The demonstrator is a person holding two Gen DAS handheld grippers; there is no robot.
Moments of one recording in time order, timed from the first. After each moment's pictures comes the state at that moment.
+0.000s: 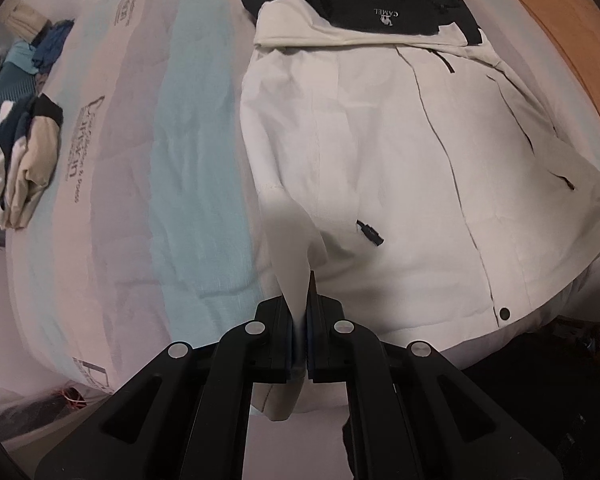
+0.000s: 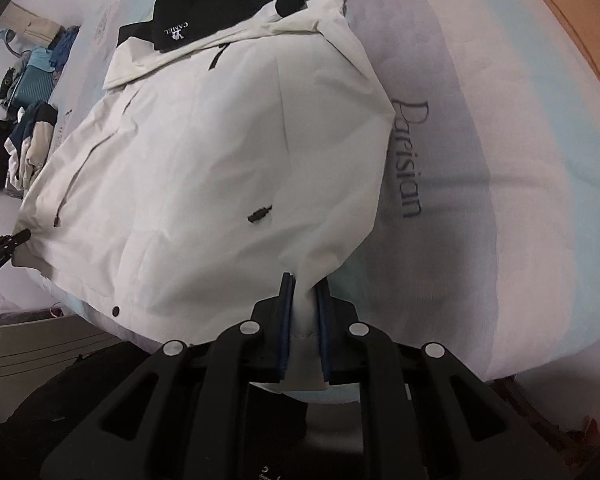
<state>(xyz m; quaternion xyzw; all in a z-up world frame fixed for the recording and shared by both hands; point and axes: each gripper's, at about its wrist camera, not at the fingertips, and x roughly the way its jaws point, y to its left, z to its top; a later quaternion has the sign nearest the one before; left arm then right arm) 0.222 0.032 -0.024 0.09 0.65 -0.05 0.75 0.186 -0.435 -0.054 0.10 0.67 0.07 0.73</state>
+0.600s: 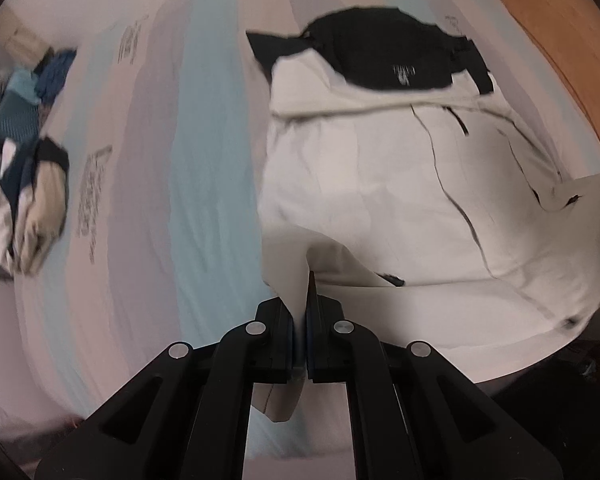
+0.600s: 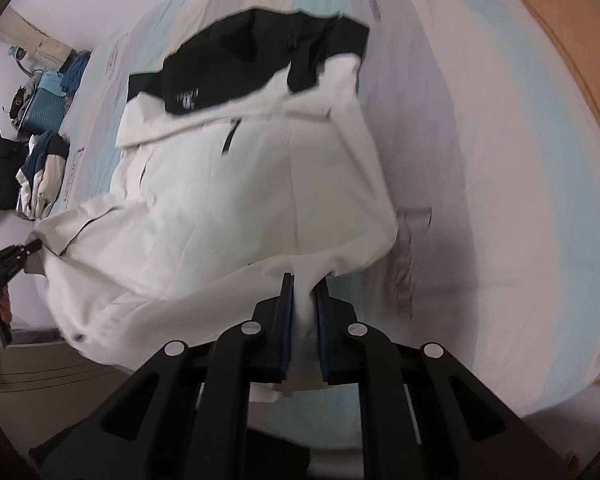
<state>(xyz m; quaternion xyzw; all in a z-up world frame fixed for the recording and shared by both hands) 0.306 0.052 0.008 0.10 0.60 -0.06 0.79 0.283 -0.444 0.000 0.09 0.63 0.08 0.77</state>
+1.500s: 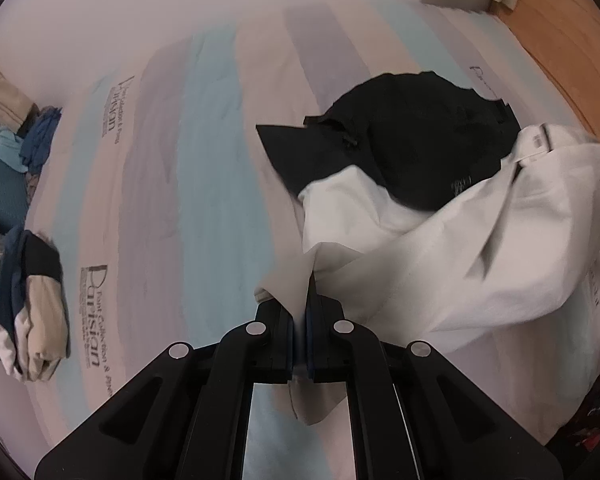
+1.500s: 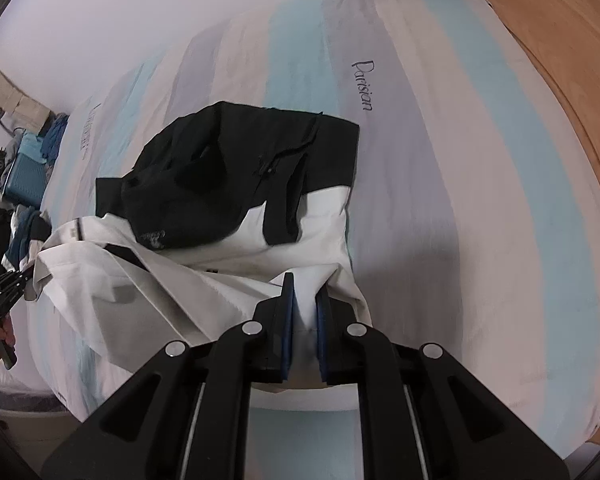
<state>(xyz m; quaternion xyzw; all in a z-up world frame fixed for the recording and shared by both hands) 0.491 0.060 -0.007 0.12 0.55 -0.08 0.82 0.459 -0.464 -0.002 0.12 0.57 0.03 0.81</state>
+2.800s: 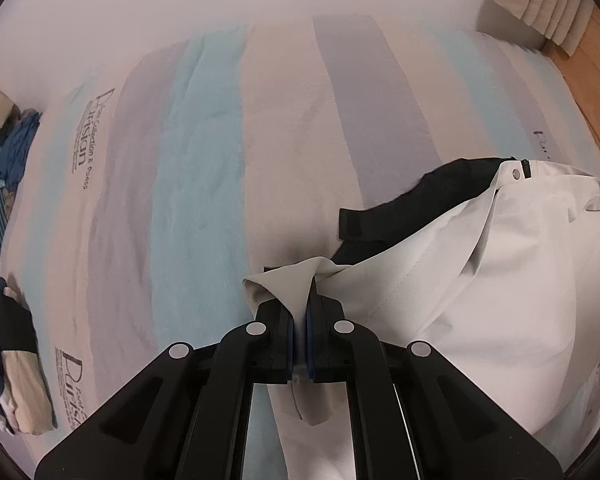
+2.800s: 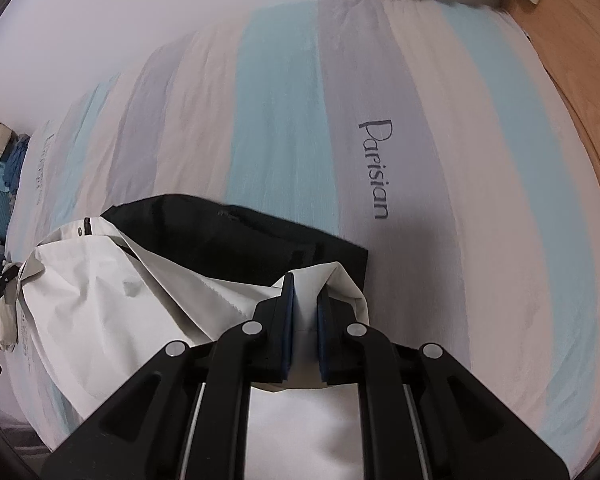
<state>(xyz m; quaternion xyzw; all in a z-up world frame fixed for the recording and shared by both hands) 0.703 0.044 -0.059 0.08 0.55 -0.06 0.83 0.676 -0.458 -0.055 0.09 0.57 0.00 0.82</state>
